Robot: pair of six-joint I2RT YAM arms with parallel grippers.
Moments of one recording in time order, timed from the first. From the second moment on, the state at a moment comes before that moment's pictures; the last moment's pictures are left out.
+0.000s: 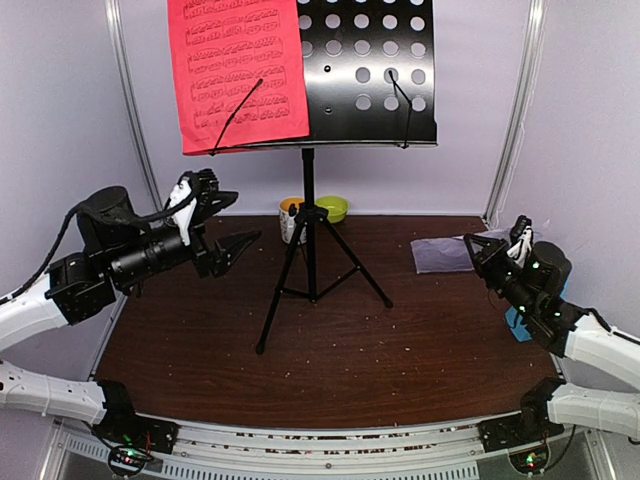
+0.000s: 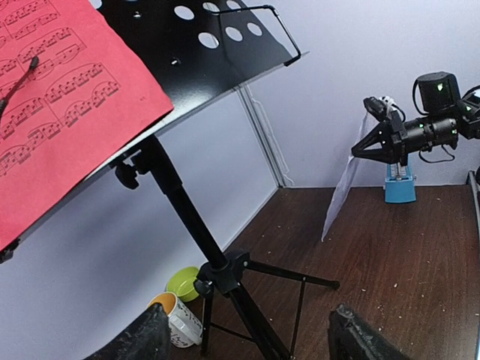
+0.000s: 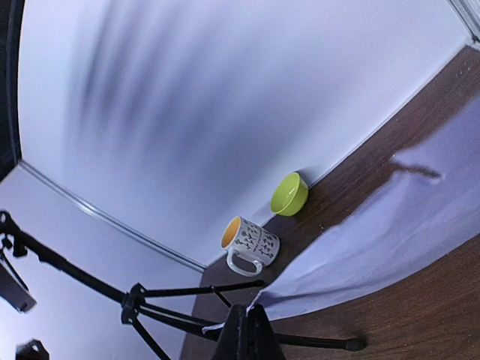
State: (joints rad) left arm -0.92 0.92 0.92 0.02 0.01 0.37; right arm 0.43 0.83 0.42 0.40 0.11 1.01
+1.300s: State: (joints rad) left arm -1.19 1.07 0.96 -0.15 0.03 0.71; right arm 1.00 0.86 0.95 -0.73 -0.48 0.11
